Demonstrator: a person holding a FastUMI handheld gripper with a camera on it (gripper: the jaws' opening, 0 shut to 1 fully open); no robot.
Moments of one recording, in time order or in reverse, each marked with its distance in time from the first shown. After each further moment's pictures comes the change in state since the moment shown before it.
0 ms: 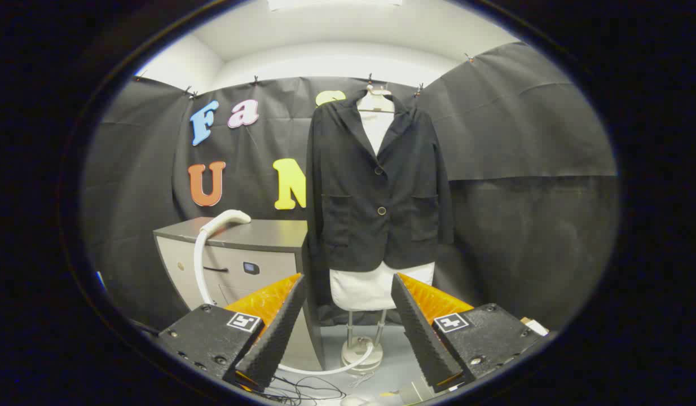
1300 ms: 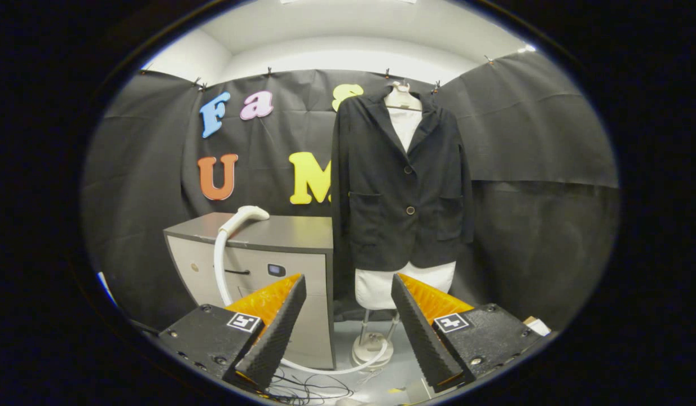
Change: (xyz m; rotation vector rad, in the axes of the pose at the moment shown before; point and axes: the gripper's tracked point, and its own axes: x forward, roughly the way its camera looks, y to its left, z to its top) arm 0.025 0.073 0.019 -0.034 0.053 0.018
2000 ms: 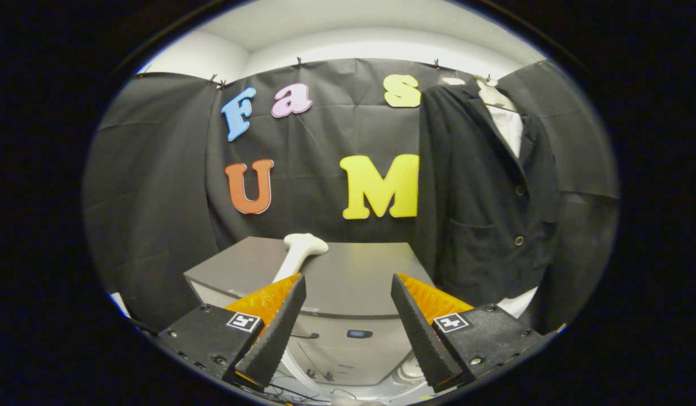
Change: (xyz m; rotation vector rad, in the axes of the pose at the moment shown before) arm 0.148 0.199 0.088 0.018 0.038 0.206
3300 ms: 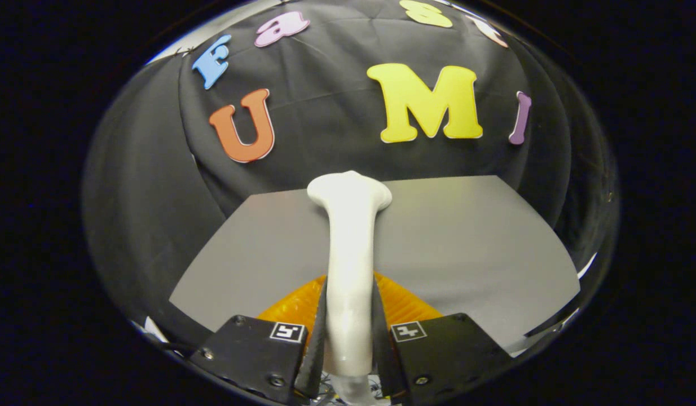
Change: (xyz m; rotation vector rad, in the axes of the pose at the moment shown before) arm 0.164 0.093 -0.058 0.109 0.402 0.058
